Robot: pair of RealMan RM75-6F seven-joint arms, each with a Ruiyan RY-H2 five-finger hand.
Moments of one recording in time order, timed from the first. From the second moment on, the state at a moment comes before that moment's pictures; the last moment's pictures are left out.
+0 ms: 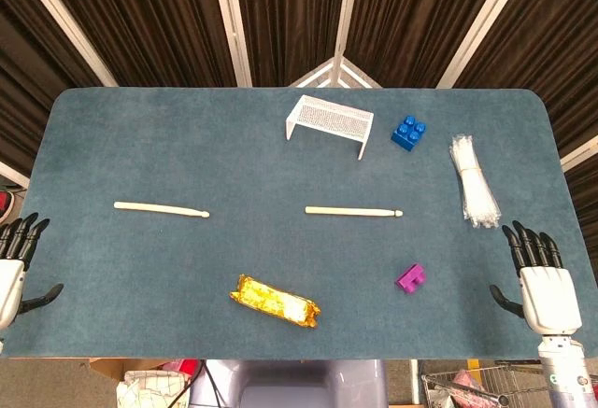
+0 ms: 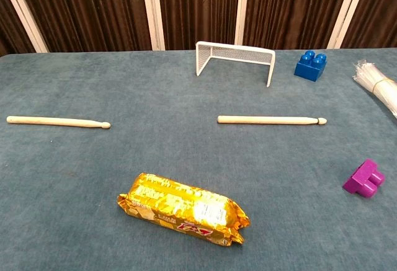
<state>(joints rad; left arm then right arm) -0.06 -1.09 -0.04 -1.69 1.48 1.50 0.13 0.08 -1.20 0.07 -1.57 -1.52 1.51 -0.11</state>
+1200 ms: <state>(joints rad) -0.07 -1.11 -0.04 -1.71 1.49 1.51 0.16 0.09 -1.19 0.07 -1.59 -1.53 1.49 -0.09</state>
